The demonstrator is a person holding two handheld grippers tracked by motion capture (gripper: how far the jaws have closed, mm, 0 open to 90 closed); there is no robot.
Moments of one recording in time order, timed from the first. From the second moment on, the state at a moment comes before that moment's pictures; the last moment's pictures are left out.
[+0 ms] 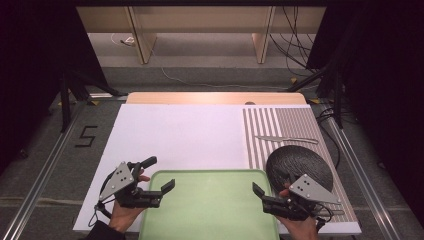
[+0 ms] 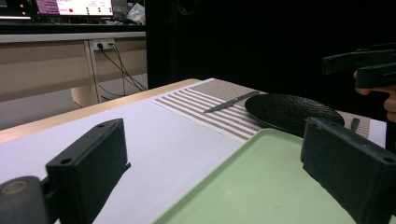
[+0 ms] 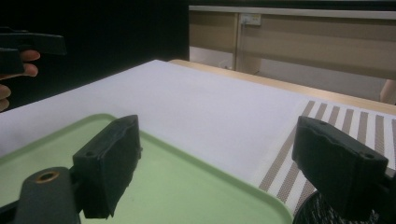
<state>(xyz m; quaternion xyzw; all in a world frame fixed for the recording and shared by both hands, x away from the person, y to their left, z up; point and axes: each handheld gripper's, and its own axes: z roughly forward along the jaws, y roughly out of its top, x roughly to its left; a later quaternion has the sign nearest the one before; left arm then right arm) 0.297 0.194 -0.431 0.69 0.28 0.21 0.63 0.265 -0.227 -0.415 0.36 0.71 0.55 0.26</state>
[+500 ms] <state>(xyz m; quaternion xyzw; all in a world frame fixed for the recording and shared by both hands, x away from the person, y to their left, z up) 0.296 0.194 -0.431 0.69 0.28 0.21 0.63 0.265 -0.229 -0.413 0.36 0.70 0.55 0.27</state>
